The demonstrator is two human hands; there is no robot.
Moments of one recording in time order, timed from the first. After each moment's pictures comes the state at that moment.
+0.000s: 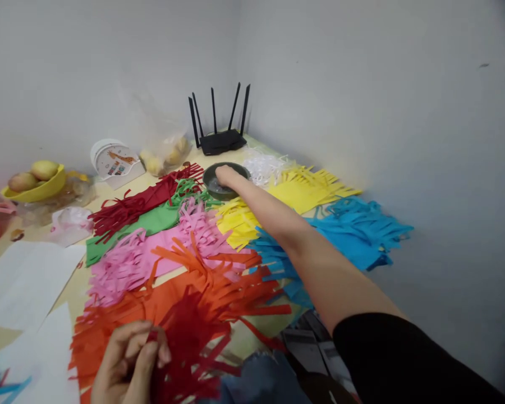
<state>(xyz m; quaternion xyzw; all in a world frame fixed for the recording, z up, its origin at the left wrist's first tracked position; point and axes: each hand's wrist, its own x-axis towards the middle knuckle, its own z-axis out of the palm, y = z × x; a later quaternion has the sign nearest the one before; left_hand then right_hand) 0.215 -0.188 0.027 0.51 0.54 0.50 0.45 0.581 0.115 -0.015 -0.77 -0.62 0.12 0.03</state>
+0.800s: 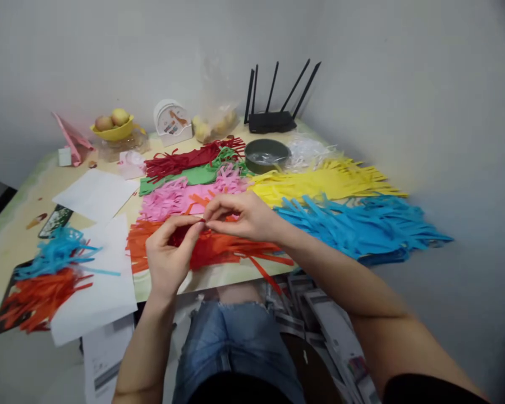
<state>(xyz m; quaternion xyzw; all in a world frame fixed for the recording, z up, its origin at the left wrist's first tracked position) 0.231 -0.212 0.067 0.63 0.45 0.56 0.27 0.415 -0.172 0.075 -0.27 -0.78 0.39 0.42</state>
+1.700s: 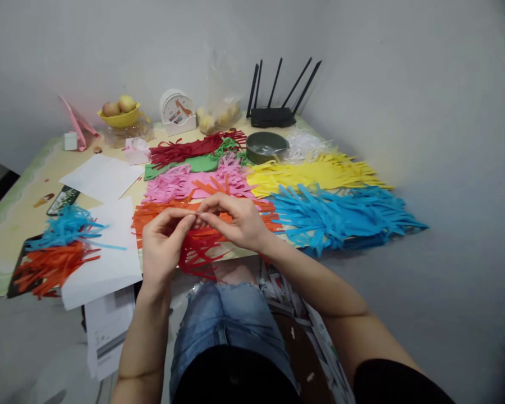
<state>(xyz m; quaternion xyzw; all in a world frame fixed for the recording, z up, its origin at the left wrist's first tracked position) 0.204 -0.251 0.067 0.57 0.44 0.56 0.41 0.378 -0.231 0.062 -0.29 -0.76 0.30 0.49</state>
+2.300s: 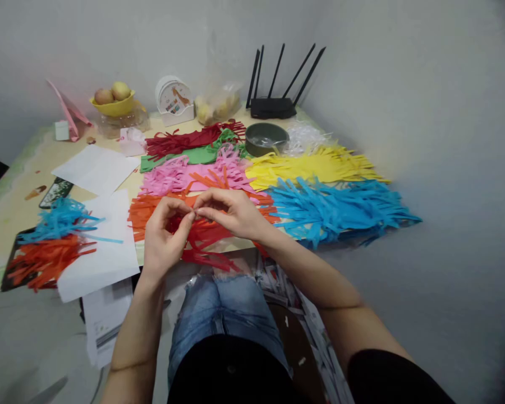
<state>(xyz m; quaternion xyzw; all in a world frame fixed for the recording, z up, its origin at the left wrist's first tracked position) 0.202 -0.247 0.052 0.65 0.40 0.55 0.33 0.382 -0.225 0.057 -0.30 -0.75 0.38 0.46</state>
